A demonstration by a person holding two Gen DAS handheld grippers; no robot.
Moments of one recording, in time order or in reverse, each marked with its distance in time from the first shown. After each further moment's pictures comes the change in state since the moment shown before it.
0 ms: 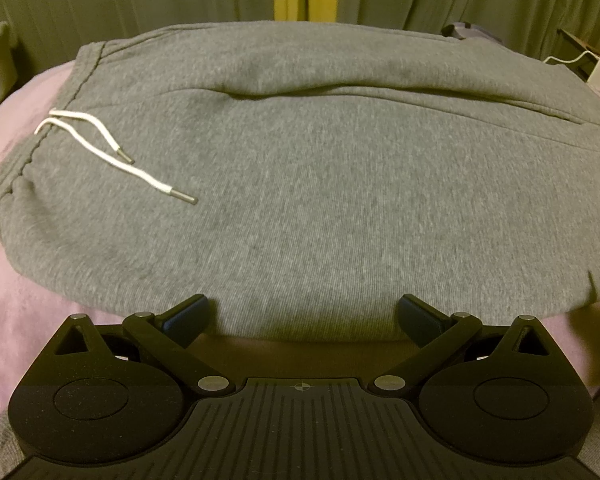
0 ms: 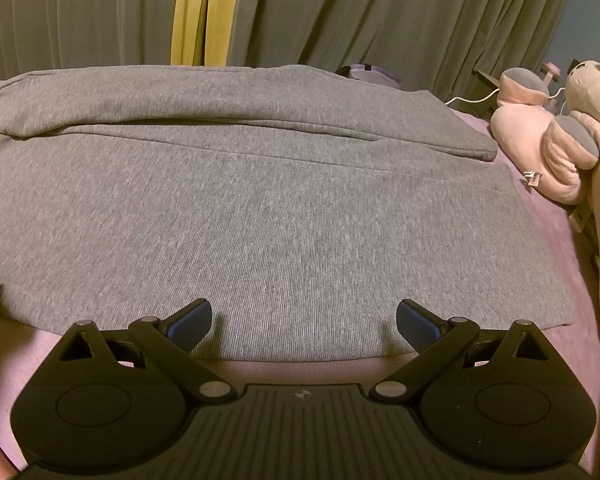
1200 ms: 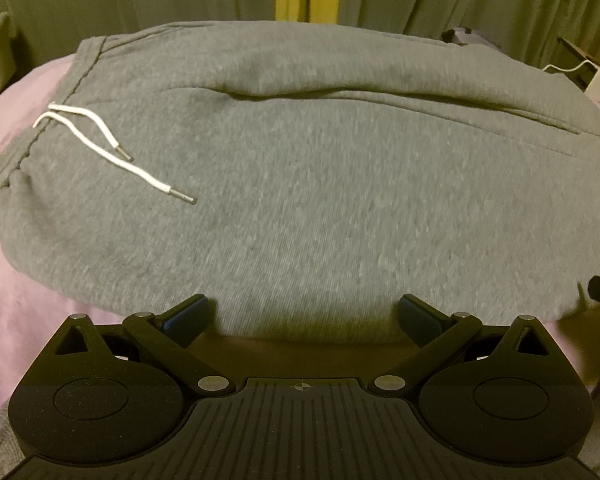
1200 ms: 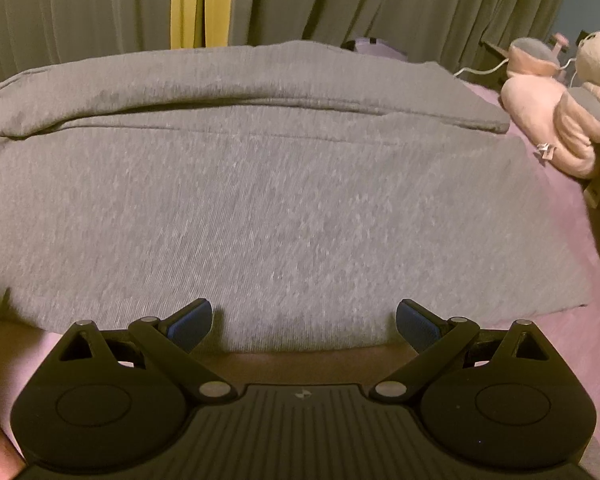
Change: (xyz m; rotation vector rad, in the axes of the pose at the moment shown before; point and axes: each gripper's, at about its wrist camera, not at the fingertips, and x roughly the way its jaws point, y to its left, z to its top) left arm -0.001 0.003 0.007 -0.032 0.008 -0.024; right arm 0.014 -0.004 0.007 0.047 0.095 0.049
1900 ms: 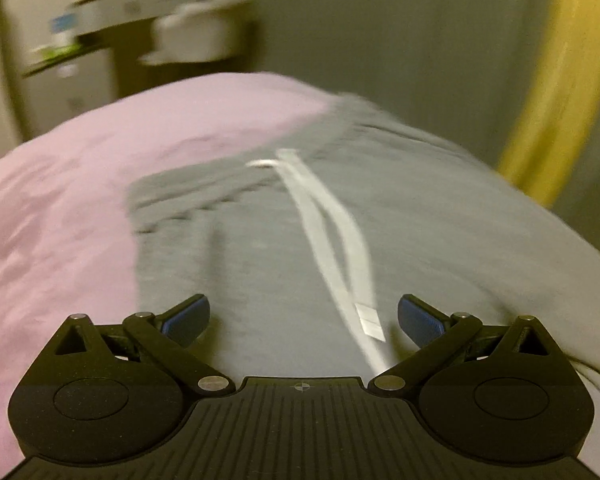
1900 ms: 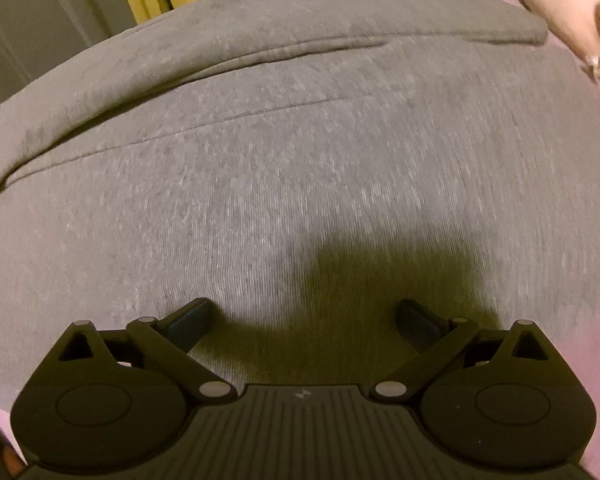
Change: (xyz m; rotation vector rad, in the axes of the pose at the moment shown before) left arm 0.033 0.137 0.059 -0.644 -0.273 0.449; right arm 0.082 -0.035 0.046 0.190 0.214 0.127
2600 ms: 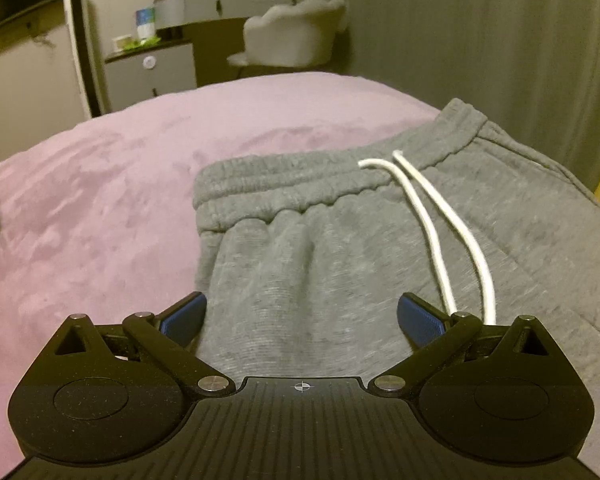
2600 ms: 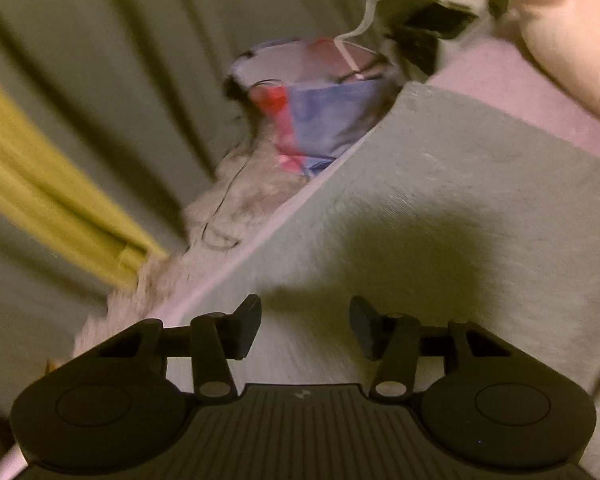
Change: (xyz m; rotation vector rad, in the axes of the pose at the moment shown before) left arm 0.043 0.024 -0.009 -0.089 -0.050 0.194; right arm 0.077 -0.045 0.303 0.571 -0.207 0.037
